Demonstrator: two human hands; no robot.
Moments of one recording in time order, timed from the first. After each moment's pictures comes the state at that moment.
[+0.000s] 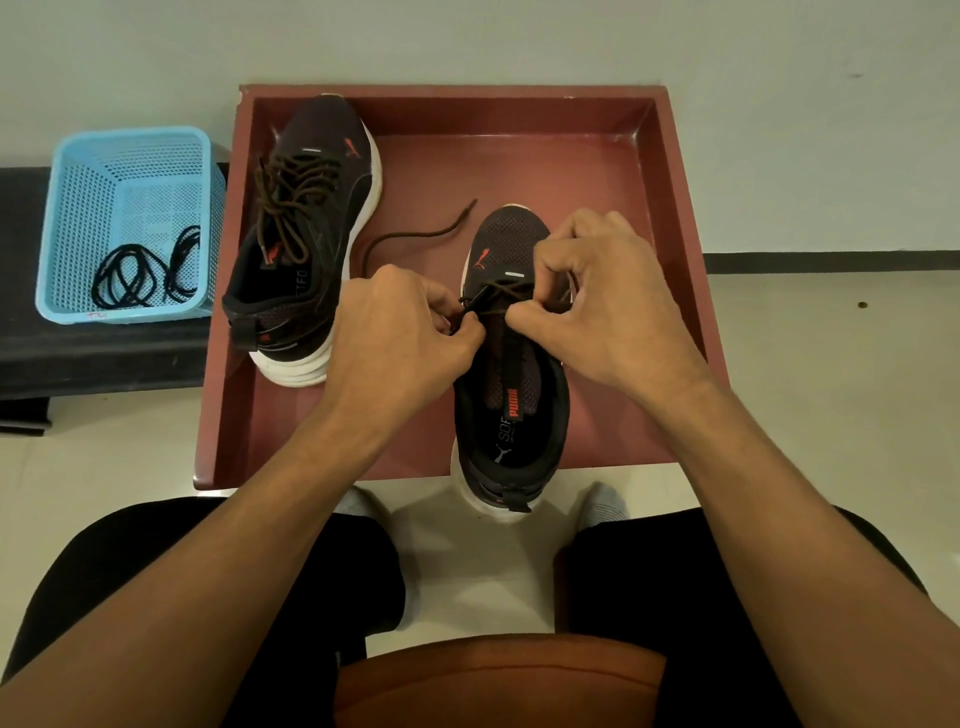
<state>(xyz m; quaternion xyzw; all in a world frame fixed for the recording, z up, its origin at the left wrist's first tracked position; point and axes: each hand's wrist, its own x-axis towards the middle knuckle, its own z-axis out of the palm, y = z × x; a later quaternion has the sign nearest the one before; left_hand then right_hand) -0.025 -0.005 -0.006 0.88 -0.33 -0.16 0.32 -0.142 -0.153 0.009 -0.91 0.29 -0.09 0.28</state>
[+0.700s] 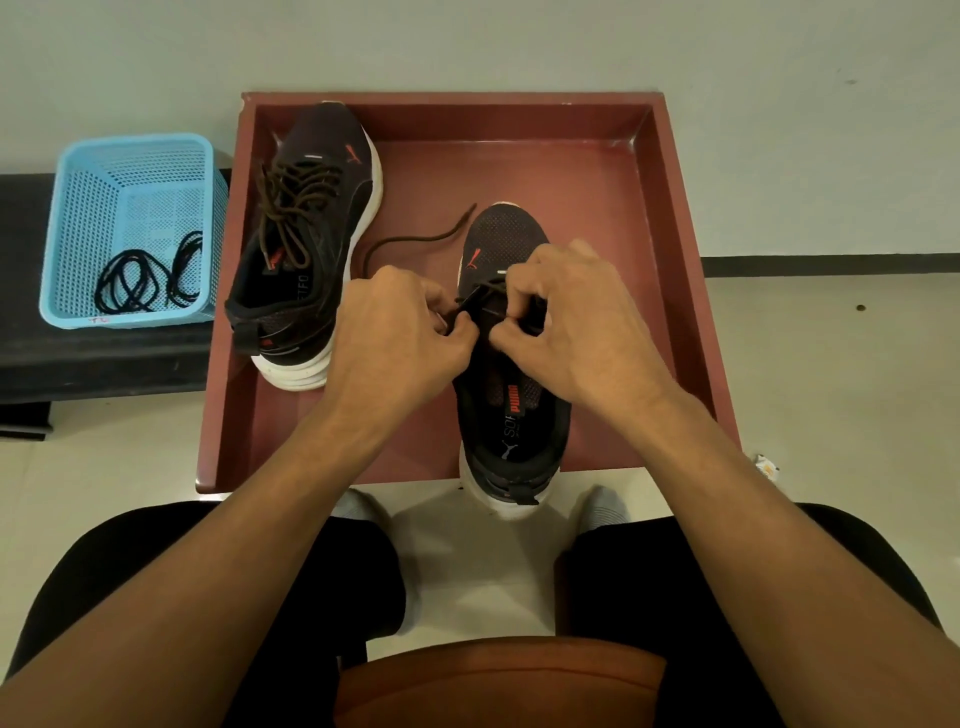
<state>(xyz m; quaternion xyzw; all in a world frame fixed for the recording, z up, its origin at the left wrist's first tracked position) -0.022 -0.008 -0.006 0.88 -0.33 -0.15 0.31 -0.136 -0.136 0.000 -0.94 0.25 -0.07 0.22</state>
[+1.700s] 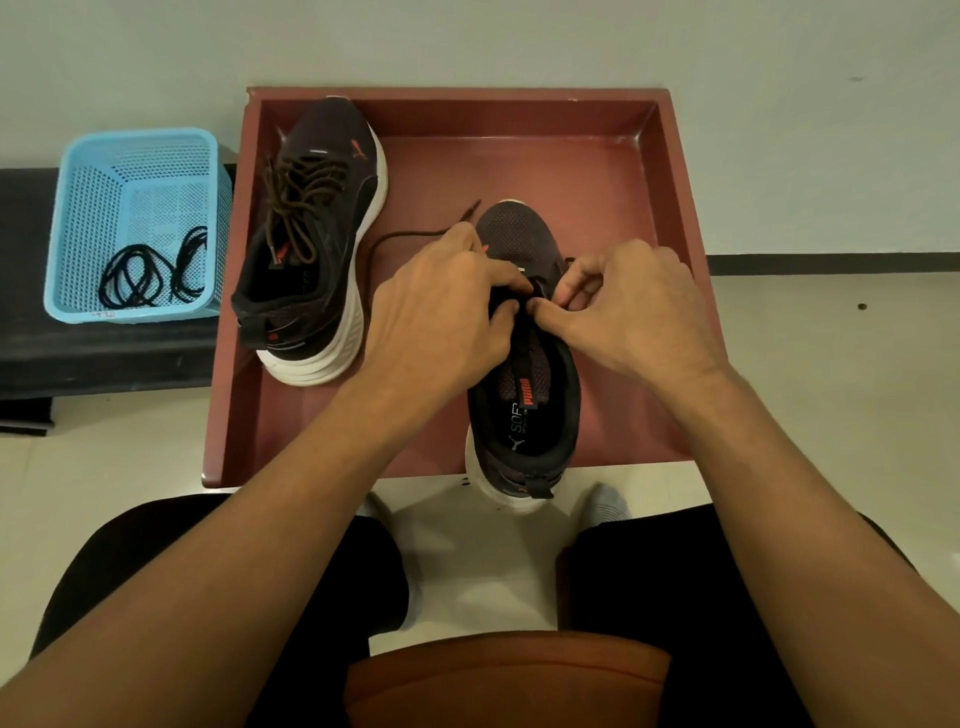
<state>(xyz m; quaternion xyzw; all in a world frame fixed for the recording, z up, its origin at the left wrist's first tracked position) -0.025 -0.031 -0.009 0.85 -0.48 -0.08 0.21 -0.145 -0.160 0.008 -0.89 0.39 -0.03 0.24</state>
